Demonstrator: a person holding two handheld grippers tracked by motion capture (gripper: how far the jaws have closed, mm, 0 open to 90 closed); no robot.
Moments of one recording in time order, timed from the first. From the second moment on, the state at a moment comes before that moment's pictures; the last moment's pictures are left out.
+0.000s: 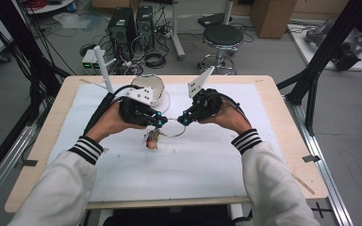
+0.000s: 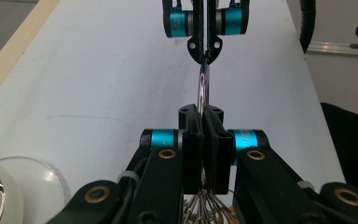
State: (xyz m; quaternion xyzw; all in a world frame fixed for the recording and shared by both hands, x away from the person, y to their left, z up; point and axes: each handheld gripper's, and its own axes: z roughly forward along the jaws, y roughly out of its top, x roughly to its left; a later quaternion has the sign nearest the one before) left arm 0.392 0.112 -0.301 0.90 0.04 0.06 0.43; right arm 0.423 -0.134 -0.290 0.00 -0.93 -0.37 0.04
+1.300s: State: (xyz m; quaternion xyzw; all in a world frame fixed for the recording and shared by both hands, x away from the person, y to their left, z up) left arm 0.413 0.251 -0.272 0.82 0.22 0.19 0.49; right arm 0.375 -0.267 -0.339 -0.19 -0.80 -0.55 -0.15
